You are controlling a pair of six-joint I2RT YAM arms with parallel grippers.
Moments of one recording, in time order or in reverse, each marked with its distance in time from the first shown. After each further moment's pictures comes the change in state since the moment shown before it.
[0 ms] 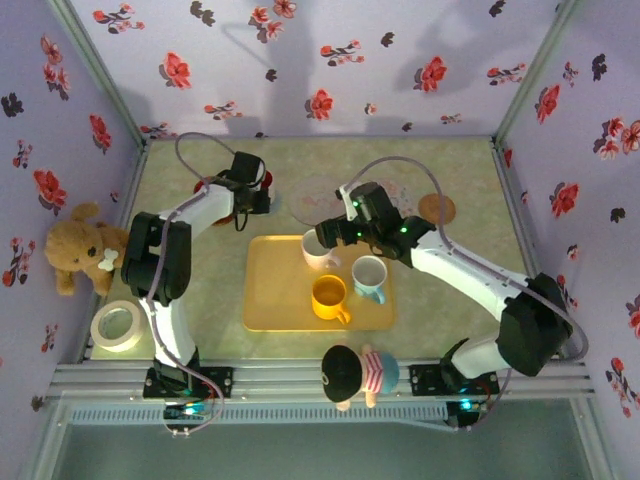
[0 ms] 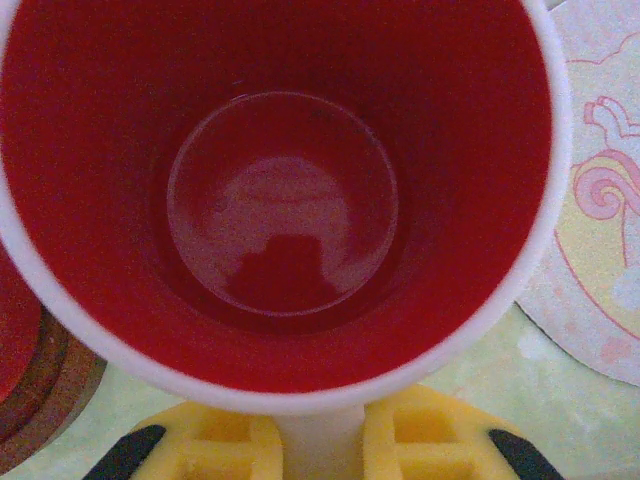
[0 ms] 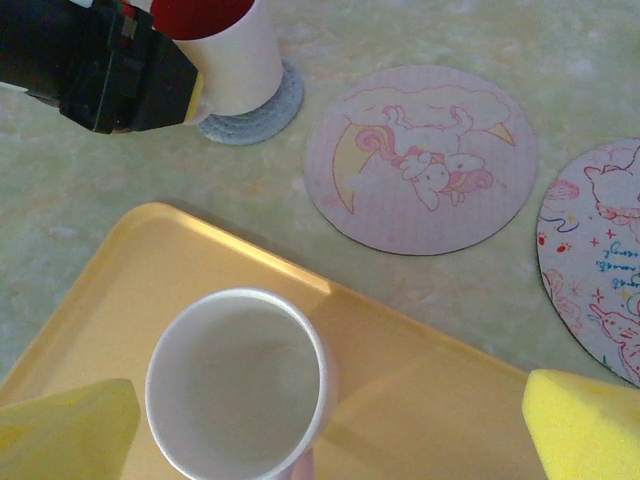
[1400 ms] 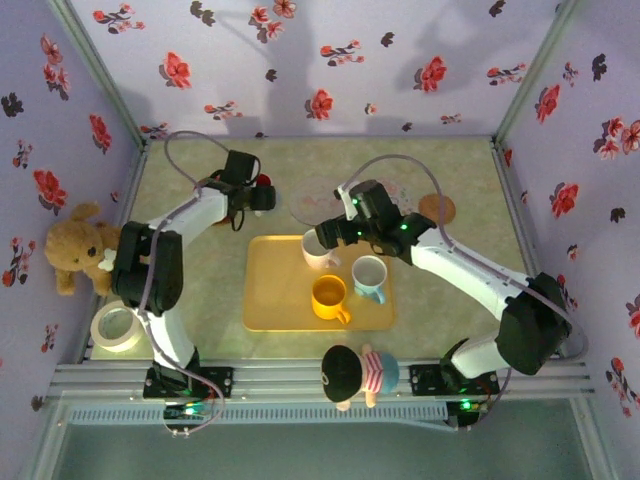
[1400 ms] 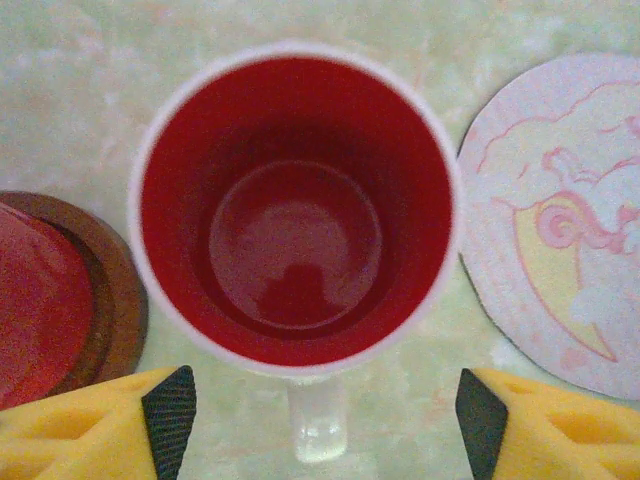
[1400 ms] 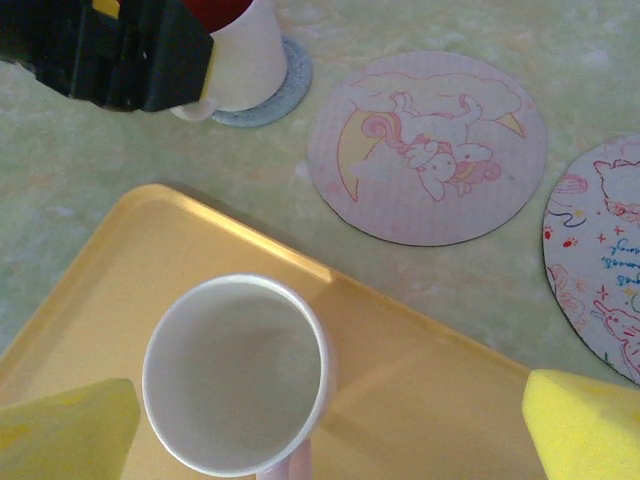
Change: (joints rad) left arm 0.002 -0.110 -0.053 0.041 -0.019 -0.024; right arm -0.002 0.001 0.038 -0.059 -0.010 -0.042
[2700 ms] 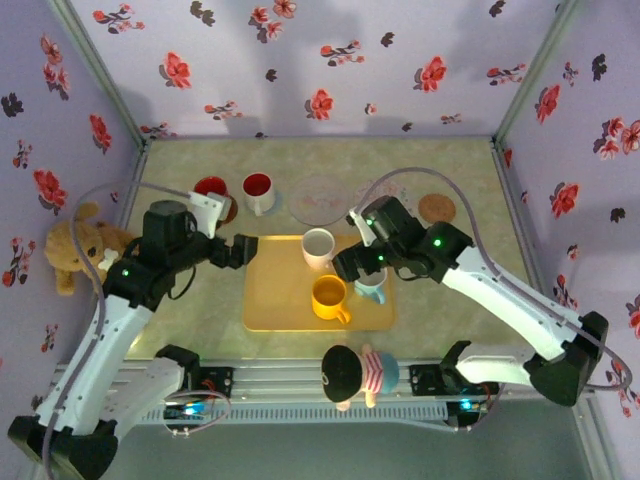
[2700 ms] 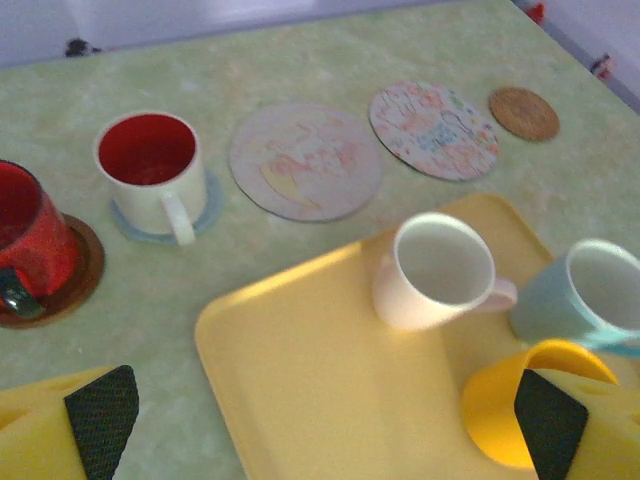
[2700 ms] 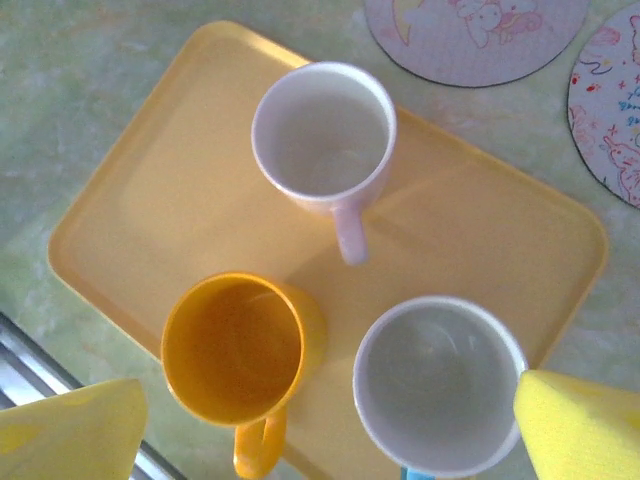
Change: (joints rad) left arm -0.027 -0.977 -0.364 -0.303 0.332 0.208; right arm 0.134 -0.232 0.085 -0.507 -0.013 0.064
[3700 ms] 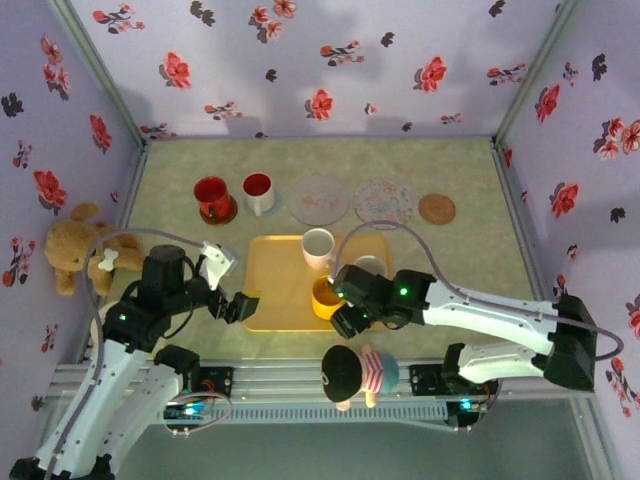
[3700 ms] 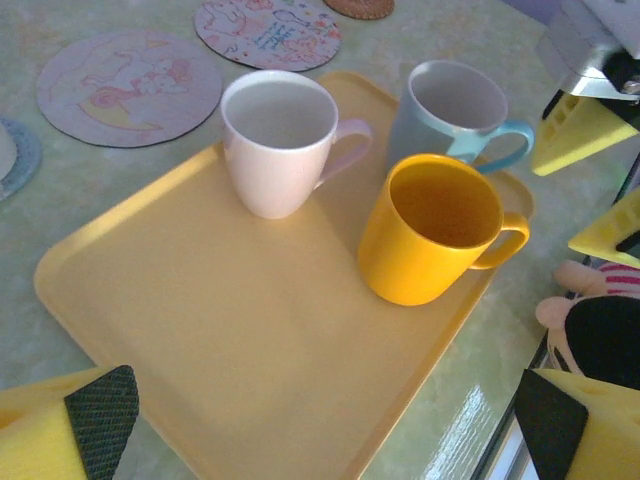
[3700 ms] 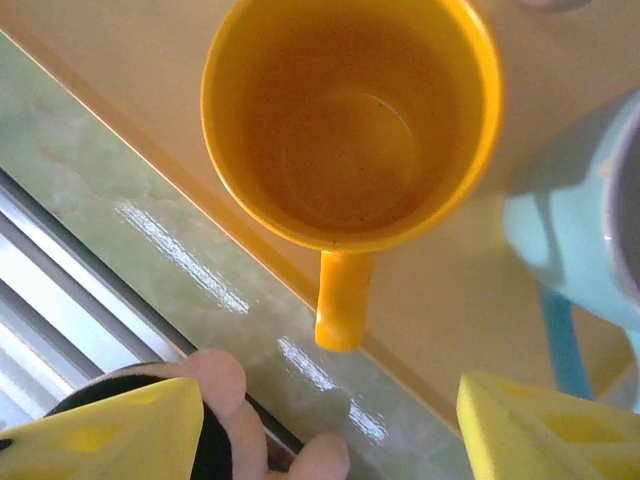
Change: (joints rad) left arm -0.019 -0.273 -0.274 -0.070 0.257 0.236; right arm 0.340 0.024 -0.293 0.077 0.098 0.175
